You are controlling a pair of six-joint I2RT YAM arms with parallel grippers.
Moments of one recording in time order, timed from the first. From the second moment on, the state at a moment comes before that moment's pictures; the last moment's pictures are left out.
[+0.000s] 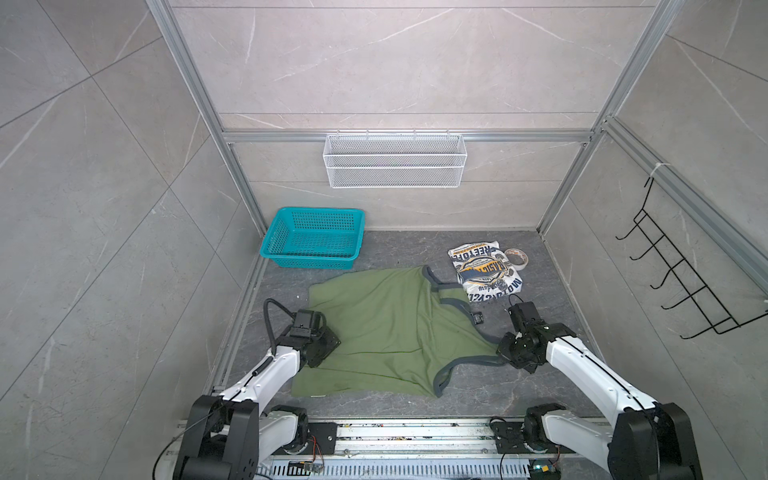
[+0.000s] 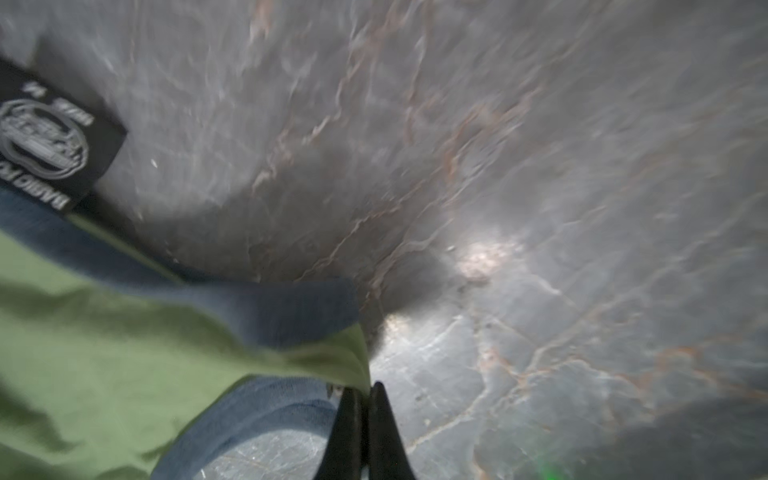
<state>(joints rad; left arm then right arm) -0.10 1.12 0.44 -0.41 0.14 -0.86 0.18 1.14 0.60 -0.82 0.01 0.78</state>
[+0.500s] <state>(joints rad) 0.37 1.00 0.46 -0.54 0.19 -0.78 0.47 1.18 0.57 -0.76 0.03 0.95</state>
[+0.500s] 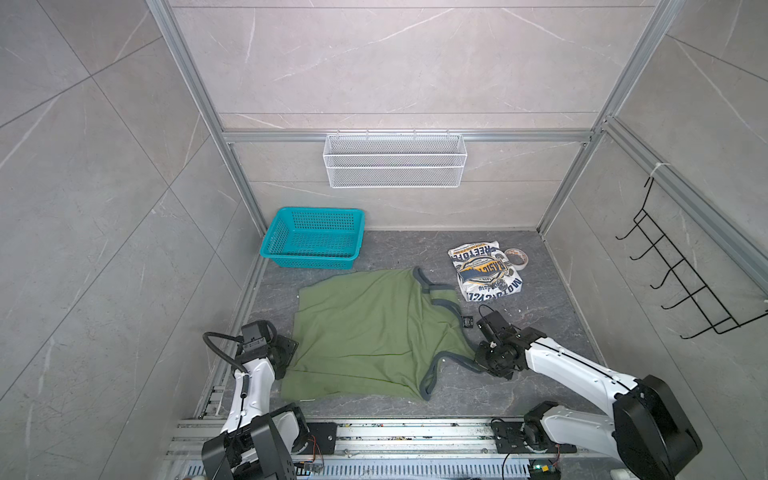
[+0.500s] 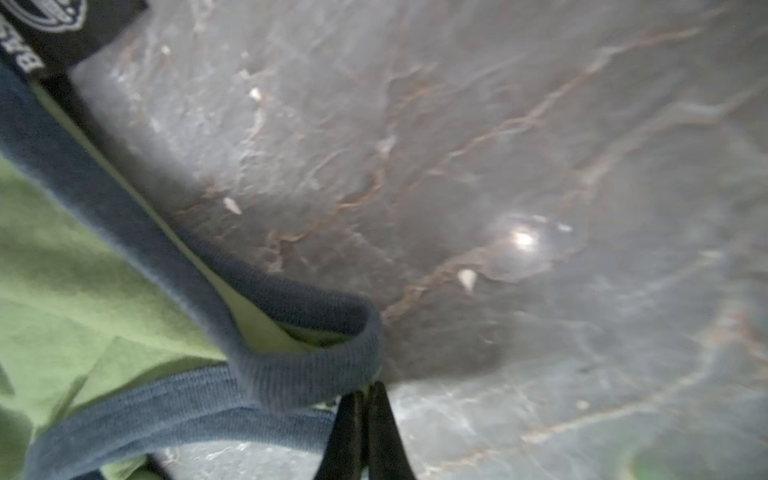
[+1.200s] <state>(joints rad) -0.74 1.58 0.87 -0.43 0.06 -0.95 0.47 1.10 0.63 -0.86 0.17 0.95</state>
